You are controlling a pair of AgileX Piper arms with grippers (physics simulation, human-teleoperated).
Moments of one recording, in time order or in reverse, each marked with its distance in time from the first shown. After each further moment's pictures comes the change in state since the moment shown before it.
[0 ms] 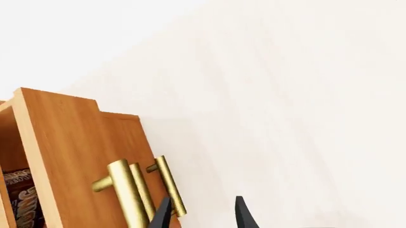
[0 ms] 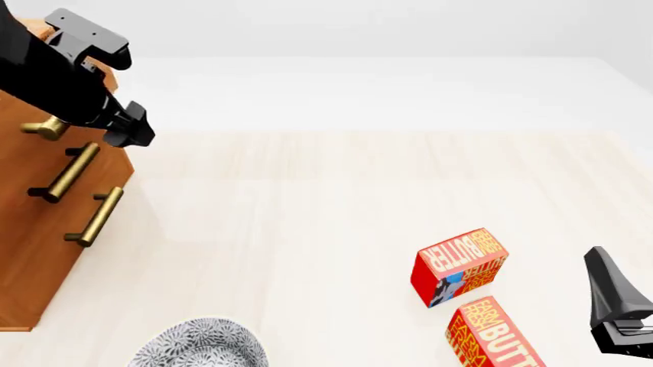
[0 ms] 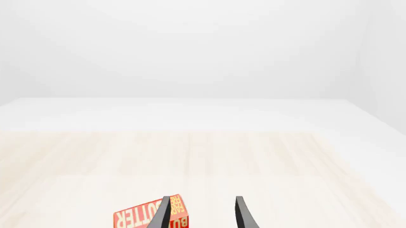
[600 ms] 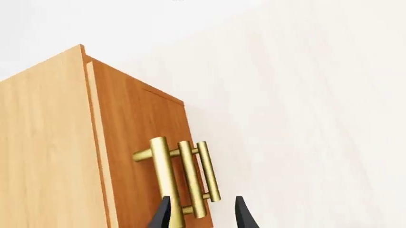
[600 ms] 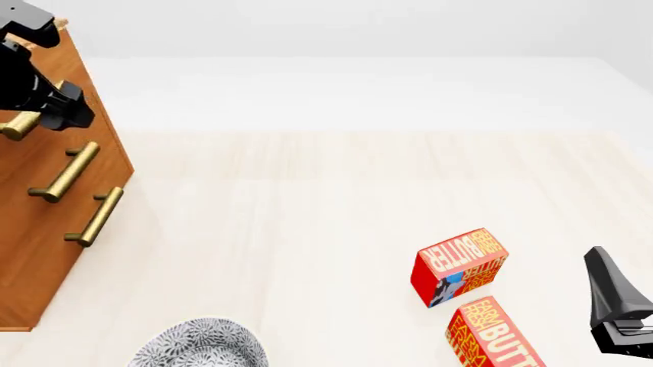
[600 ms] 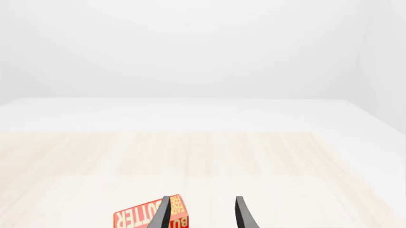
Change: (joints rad) left arm 0.182 -0.060 -0.022 0.000 0.047; right arm 0.000 0.000 0.000 0.000 -0.001
